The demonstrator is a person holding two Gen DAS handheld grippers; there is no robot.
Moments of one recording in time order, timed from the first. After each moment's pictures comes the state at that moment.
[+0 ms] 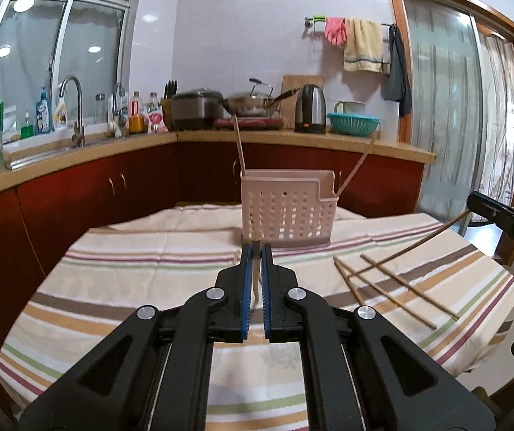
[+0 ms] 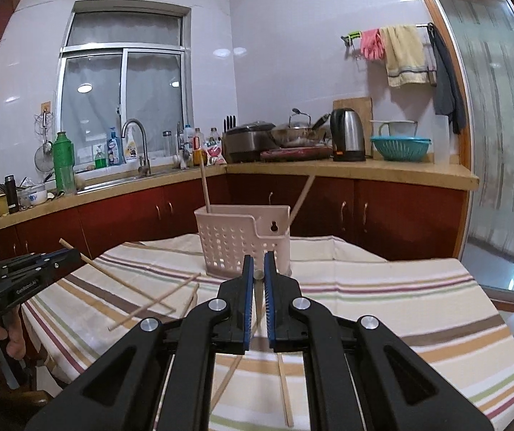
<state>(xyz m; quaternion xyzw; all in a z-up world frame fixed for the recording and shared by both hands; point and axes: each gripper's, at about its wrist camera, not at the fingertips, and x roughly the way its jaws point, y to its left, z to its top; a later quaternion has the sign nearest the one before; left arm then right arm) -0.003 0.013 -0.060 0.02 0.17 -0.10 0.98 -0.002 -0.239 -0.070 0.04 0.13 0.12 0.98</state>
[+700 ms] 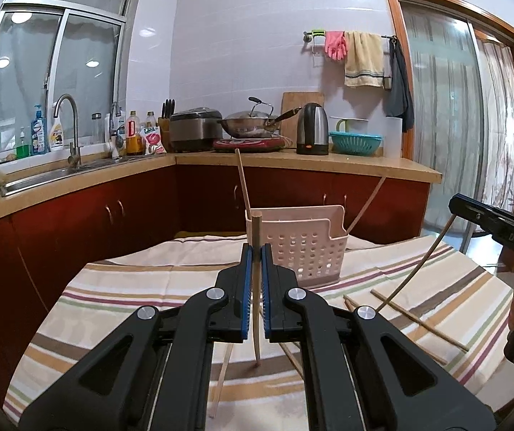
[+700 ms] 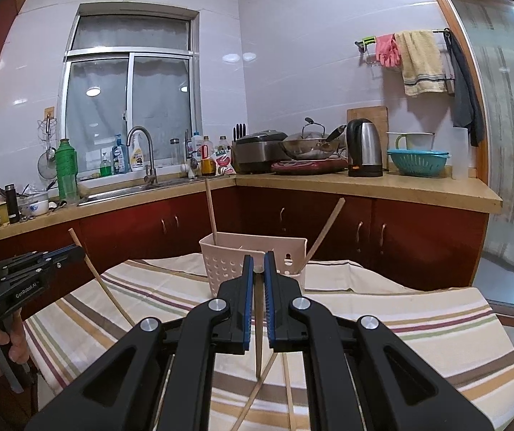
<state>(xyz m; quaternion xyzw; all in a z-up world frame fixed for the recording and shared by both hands) 0.044 0.011 -0.028 0.02 0.14 -0.10 0.98 0.050 -0.224 -0.045 0.04 0.11 0.14 0.98</state>
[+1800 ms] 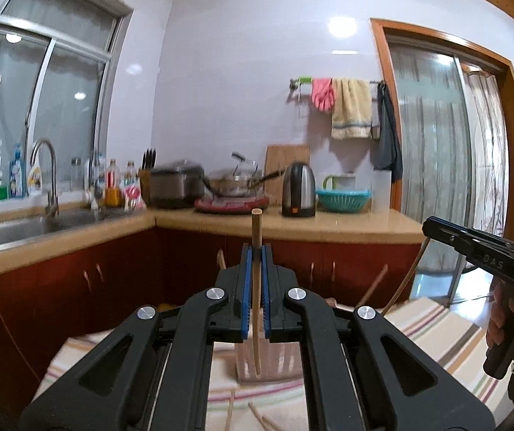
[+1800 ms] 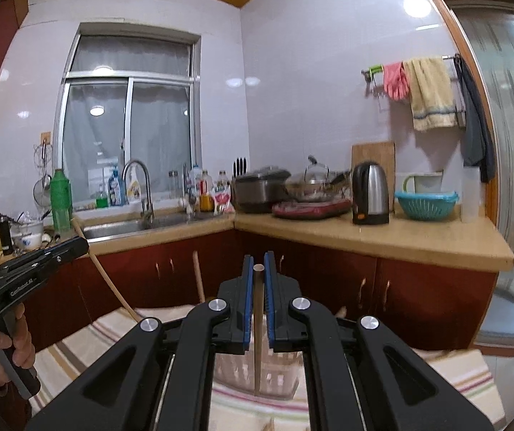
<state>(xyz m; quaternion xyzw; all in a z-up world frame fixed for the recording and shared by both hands) 0.109 -0.003 0.066 0.01 0.04 -0.14 0.99 0.115 -0.228 0.038 0.04 0.05 0.14 0.99</state>
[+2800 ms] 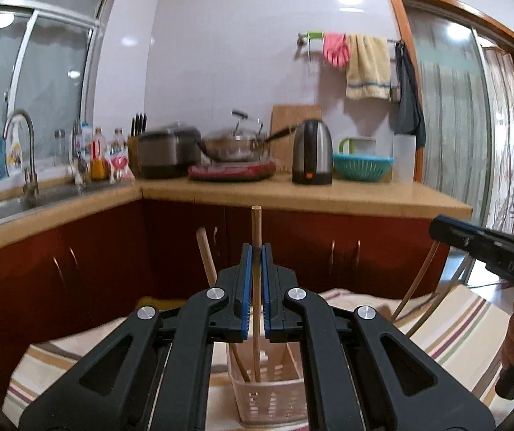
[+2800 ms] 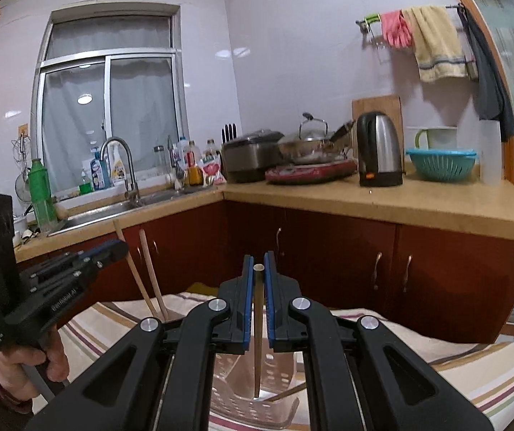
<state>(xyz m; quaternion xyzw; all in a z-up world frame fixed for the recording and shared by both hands) 0.259 -0.027 0.003 0.02 0.11 -0.14 0.98 0.234 -0.222 -0.018 0.06 0.13 0.14 0.98</state>
